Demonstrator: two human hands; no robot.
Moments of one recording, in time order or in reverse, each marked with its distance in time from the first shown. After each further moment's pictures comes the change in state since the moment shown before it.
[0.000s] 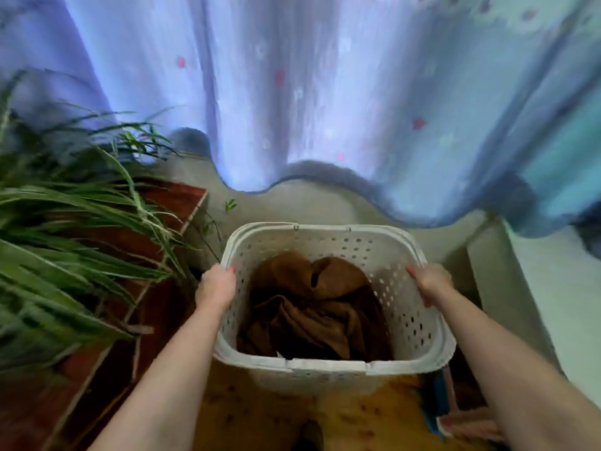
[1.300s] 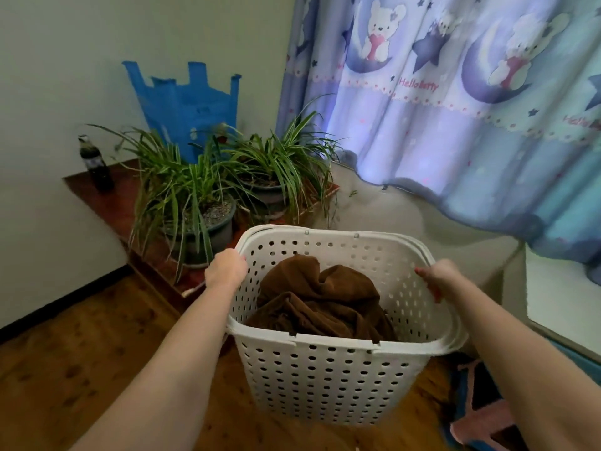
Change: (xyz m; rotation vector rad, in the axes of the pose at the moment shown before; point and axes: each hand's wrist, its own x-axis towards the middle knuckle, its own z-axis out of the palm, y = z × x) left_hand -0.478 -0.308 -0.144 0.000 0.382 -0.182; right_hand -0.433 0.153 -0.010 -0.087 -0.090 -0.450
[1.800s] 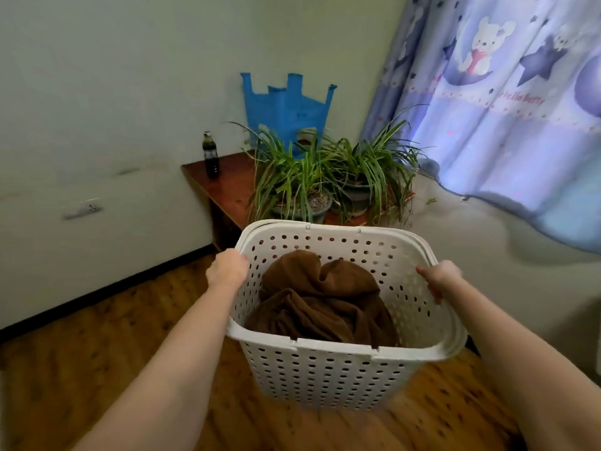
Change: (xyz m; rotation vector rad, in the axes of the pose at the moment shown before) left_hand -0.052 -0.234 -0.108 -0.044 0.131 -0.202; right_hand -0.175 -0.093 0.142 -0.141 -0.097 -0.147
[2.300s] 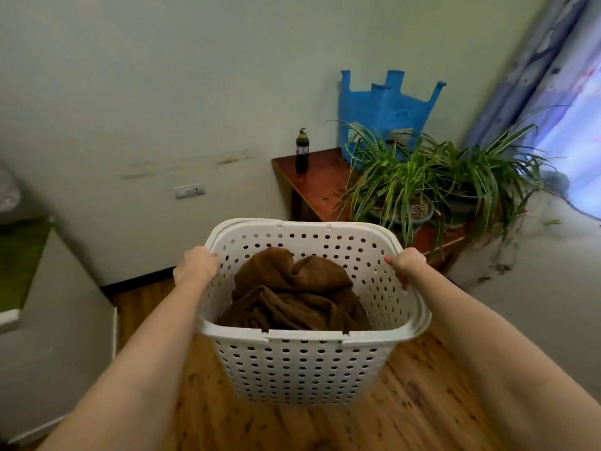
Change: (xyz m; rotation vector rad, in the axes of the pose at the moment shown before) left_hand 0.056 -0.222 -0.112 0.003 0.077 -0.347; right_hand -0.058 -0.192 0.182 -0.082 -0.223 -0.277
